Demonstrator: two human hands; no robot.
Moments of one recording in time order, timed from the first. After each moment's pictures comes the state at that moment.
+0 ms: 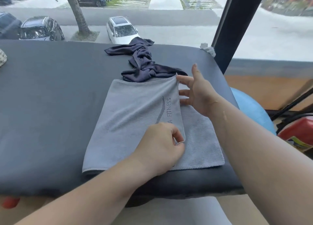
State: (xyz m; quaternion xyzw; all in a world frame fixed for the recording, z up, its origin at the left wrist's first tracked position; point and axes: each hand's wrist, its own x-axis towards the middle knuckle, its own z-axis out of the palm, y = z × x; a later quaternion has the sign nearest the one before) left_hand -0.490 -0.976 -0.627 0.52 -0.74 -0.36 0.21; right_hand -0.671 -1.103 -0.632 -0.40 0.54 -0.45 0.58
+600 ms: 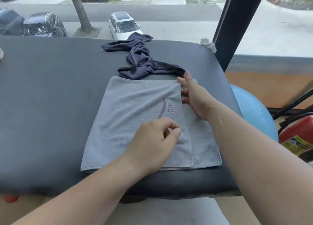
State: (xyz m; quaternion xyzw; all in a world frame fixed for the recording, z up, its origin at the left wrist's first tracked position) left_hand -0.493 -0.980 -0.632 0.51 -0.72 -0.38 0.27; right_hand -0.679 -1.099 -0.656 -0.46 0.62 -0.38 0.52
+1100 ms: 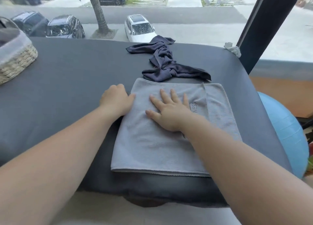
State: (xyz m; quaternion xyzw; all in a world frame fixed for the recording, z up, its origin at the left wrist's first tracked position) left_hand -0.356 -1.141 -0.656 0.75 -0.64 -0.10 0.11; right_hand -0.553 -1.096 -0.662 -0.79 0.60 0.03 0.14
